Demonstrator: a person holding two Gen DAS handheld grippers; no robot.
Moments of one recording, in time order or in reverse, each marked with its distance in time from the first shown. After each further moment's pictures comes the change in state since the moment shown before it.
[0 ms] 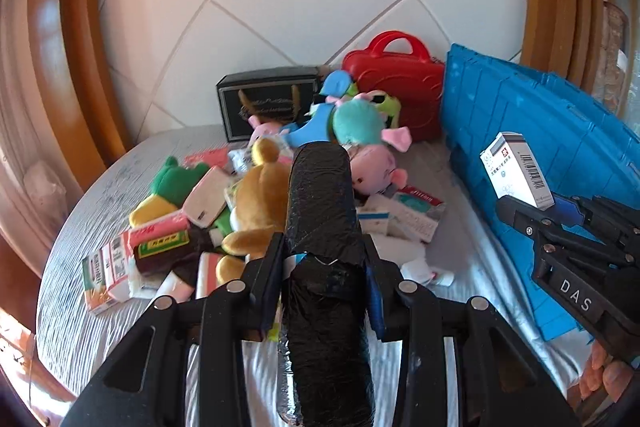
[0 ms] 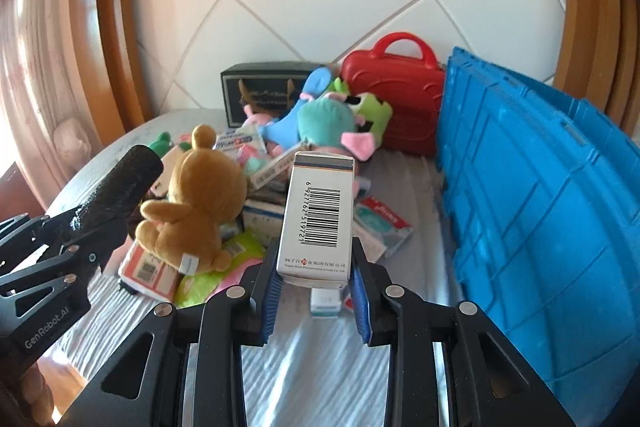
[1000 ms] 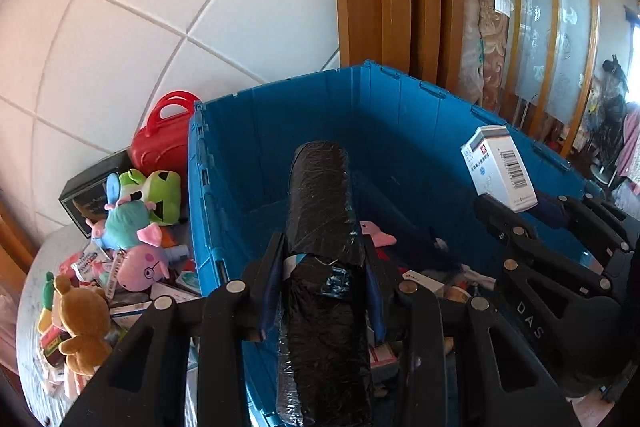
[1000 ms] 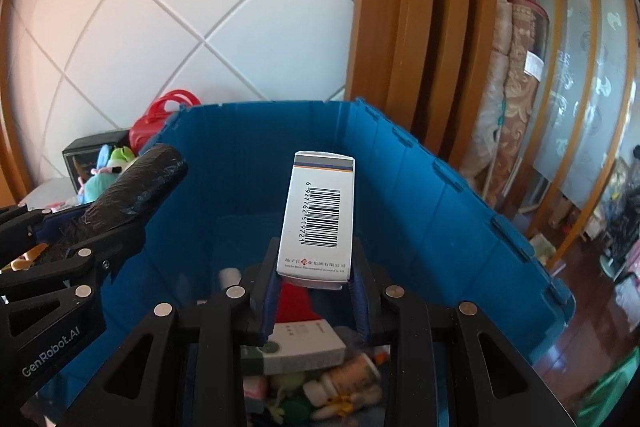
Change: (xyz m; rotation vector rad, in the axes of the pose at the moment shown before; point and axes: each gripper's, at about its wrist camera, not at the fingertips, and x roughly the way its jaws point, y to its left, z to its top) left arm -0.044 -0.366 0.093 0.278 0.003 -0.259; right arm -0.134 -0.302 -0.008 0.199 -0.078 -0.390
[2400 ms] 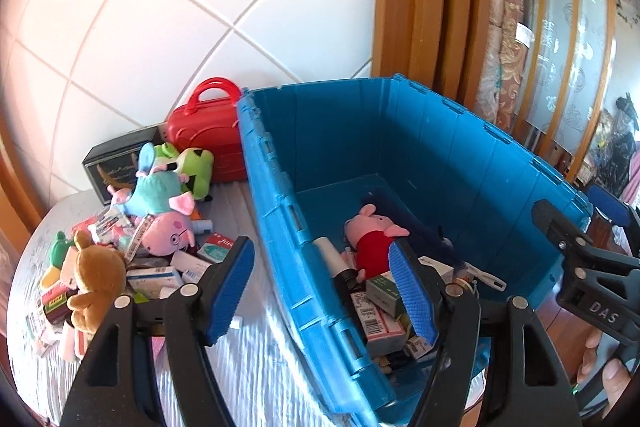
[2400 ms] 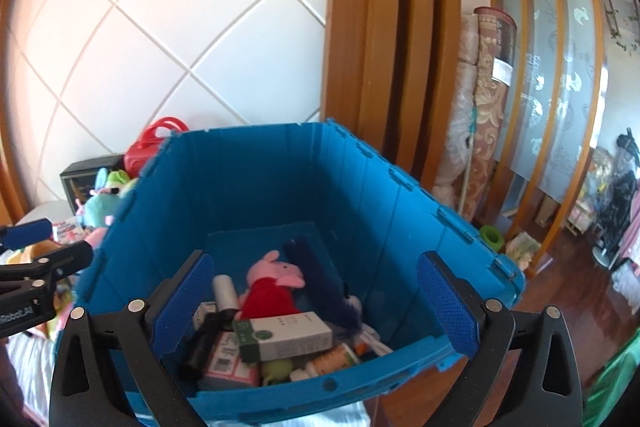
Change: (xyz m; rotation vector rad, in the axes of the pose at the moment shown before) left arm -0.049 0.061 -0.041 -0.136 -0.029 0.035; right arm -0.068 -0.018 -0.014 0.045 -0.103 -0.030
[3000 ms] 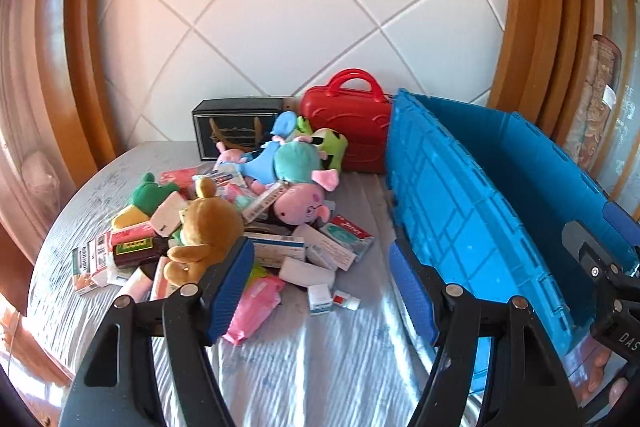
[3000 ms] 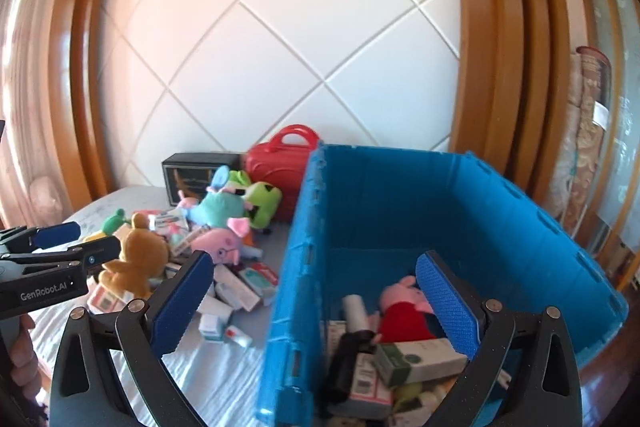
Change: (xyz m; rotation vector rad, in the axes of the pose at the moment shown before) left arm -0.056 0.177 -0.050 -0.250 -0.017 0.245; right arm -0.025 0.158 0.002 -0.145 -0.057 0.316
